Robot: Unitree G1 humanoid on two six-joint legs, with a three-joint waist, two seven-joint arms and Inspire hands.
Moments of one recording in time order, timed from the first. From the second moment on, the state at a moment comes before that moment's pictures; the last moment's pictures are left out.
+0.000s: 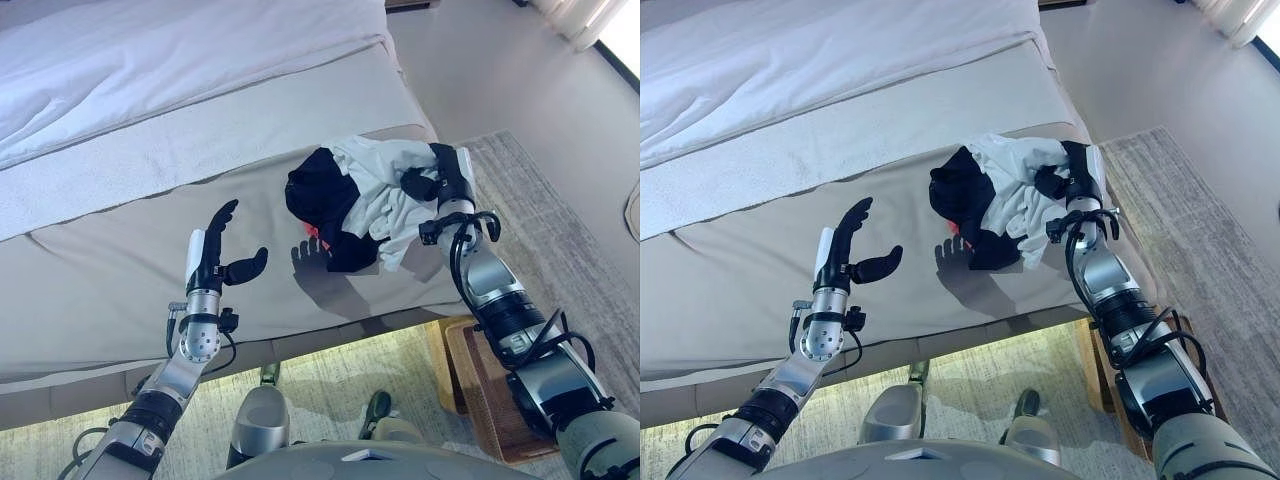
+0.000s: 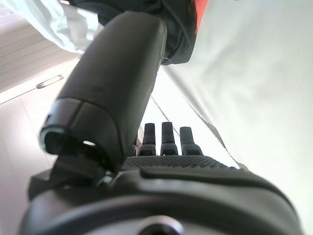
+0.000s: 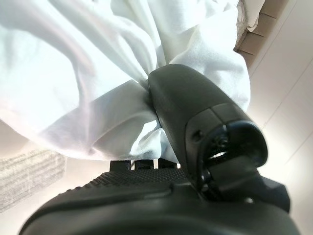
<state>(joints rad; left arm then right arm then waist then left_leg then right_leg) -0.12 0.44 -0.32 0.48 0.05 -0.40 0.48 -0.59 -0.47 0.31 0.43 0.12 0.18 -0.38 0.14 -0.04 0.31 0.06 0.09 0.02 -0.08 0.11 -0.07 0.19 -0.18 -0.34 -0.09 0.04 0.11</state>
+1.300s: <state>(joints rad) -0.11 0.44 -0.32 0.48 0.05 -0.40 0.46 -0.59 -0.46 0.33 0.47 0.18 0.17 -0.38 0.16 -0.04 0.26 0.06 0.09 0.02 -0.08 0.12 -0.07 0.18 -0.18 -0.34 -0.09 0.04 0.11</state>
